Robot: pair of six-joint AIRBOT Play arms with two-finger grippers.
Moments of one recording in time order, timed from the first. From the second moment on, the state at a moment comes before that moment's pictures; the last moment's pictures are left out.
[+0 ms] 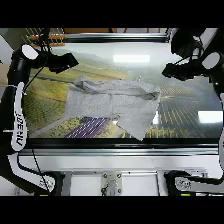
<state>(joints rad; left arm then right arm) 0.01 -1.71 1.85 1.10 -1.09 -1.57 -0.09 -1.45 1.57 -1.26 1.06 1.54</state>
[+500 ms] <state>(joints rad) 0.27 -1.36 1.10 1.10 -1.01 -1.63 -0.09 -1.08 1.27 -1.25 1.10 1.50</state>
